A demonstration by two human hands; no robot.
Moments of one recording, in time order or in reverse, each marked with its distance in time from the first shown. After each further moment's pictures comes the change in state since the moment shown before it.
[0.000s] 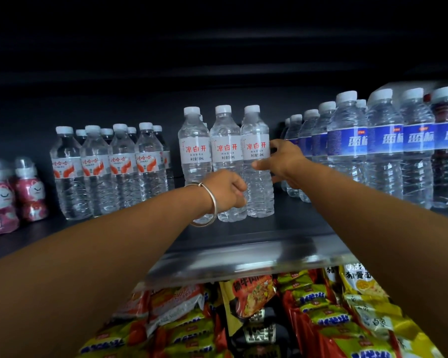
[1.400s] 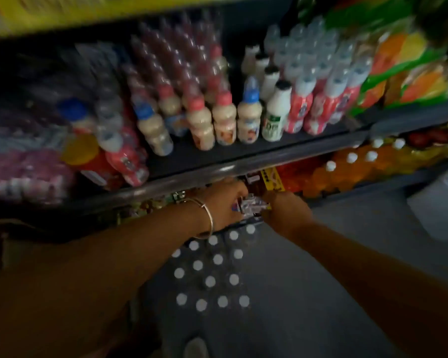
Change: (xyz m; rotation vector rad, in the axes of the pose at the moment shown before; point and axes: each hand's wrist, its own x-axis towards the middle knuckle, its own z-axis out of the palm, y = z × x) left_hand -0.341 -0.208 0.590 0.029 -0.797 -0.143; right_hand -0.521 0.588 0.116 -0.766 -0.754 0.481
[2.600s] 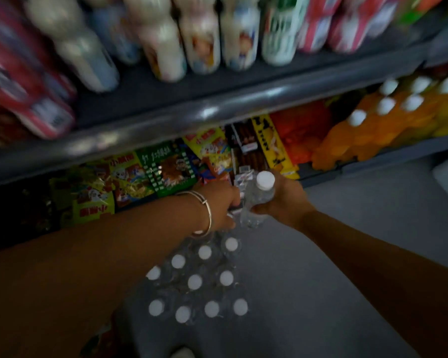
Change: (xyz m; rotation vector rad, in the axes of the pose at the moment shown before) left_hand 0.081 -0.070 0.128 0.299 -0.225 0.047; right_hand 0.081 0.070 0.148 0.527 0.102 0.057
